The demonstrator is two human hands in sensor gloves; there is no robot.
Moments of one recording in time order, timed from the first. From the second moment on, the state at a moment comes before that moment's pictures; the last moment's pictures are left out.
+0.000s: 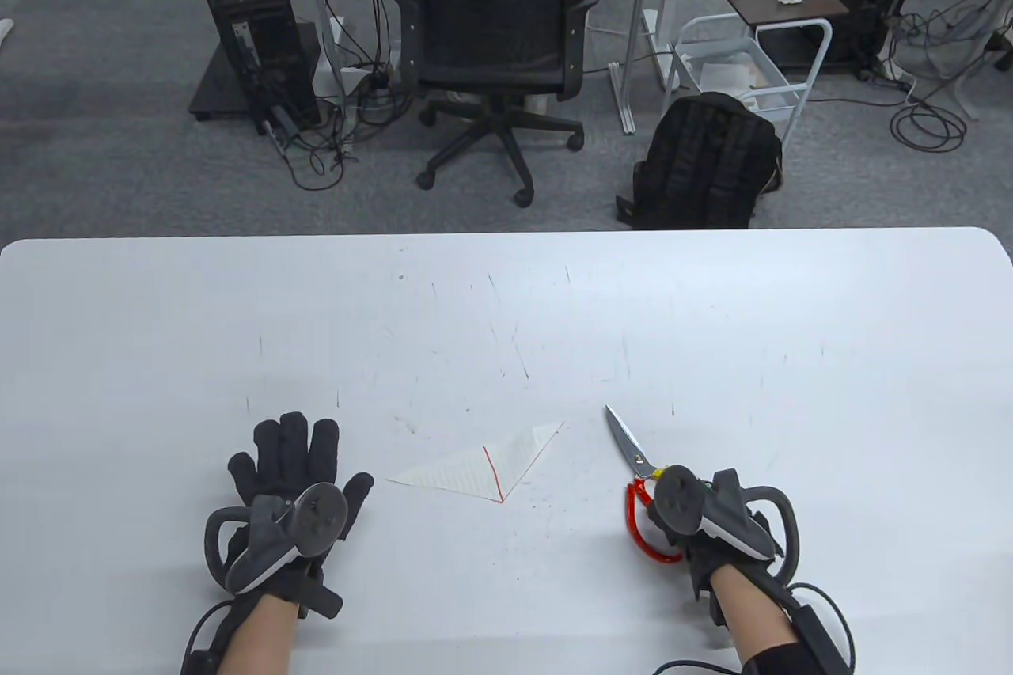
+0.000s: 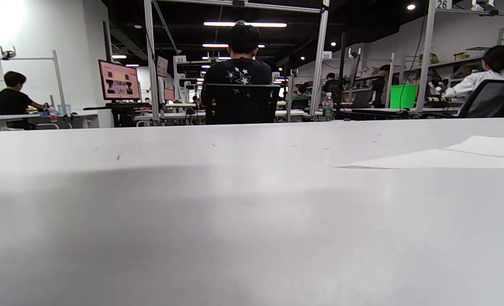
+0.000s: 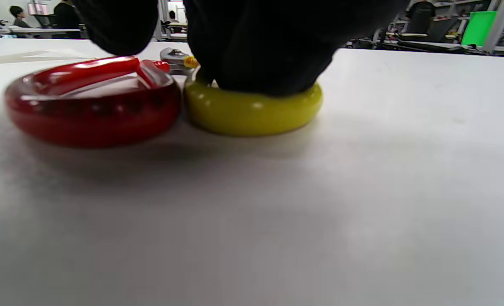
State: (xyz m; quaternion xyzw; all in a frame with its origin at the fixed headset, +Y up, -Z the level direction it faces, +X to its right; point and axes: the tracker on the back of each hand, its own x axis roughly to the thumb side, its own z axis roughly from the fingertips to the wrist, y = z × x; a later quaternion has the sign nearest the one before) left_hand -0.265 -0.740 -0.295 0.03 -0.04 0.00 1.00; right_hand 0.188 -0.761 -0.313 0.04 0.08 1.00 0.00
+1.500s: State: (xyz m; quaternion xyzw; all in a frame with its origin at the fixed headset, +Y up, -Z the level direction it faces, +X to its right) left_hand -0.161 -0.739 -0.363 -0.26 -0.13 0.06 0.96; right_hand 0.214 -0.736 -0.297 0.09 0.03 0.87 0.49
